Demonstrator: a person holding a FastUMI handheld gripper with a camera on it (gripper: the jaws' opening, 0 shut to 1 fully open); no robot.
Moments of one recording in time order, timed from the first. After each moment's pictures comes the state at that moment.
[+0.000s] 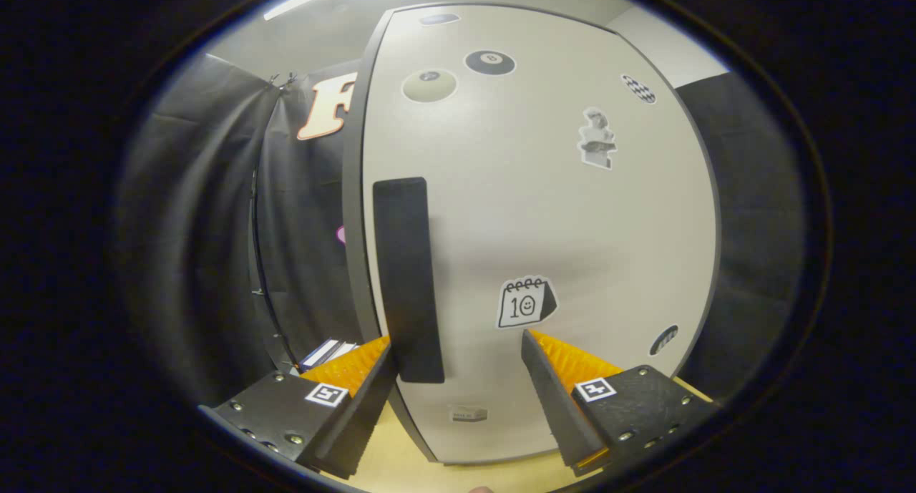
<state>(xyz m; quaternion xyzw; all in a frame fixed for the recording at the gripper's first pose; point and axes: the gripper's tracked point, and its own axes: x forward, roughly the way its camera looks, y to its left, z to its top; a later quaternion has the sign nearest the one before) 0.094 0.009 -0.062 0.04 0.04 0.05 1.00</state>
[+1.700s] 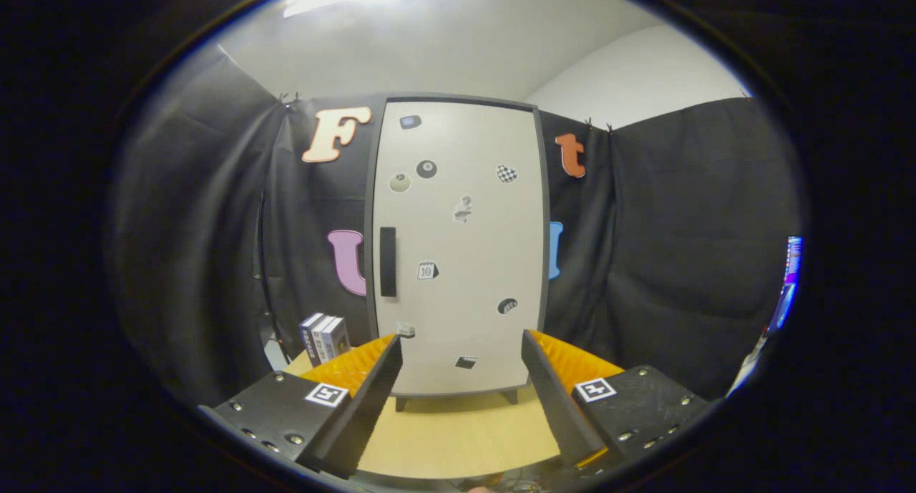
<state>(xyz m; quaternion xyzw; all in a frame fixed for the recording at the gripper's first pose) -0.054 -0.015 -0.039 0.00 0.02 -0.03 1.00</state>
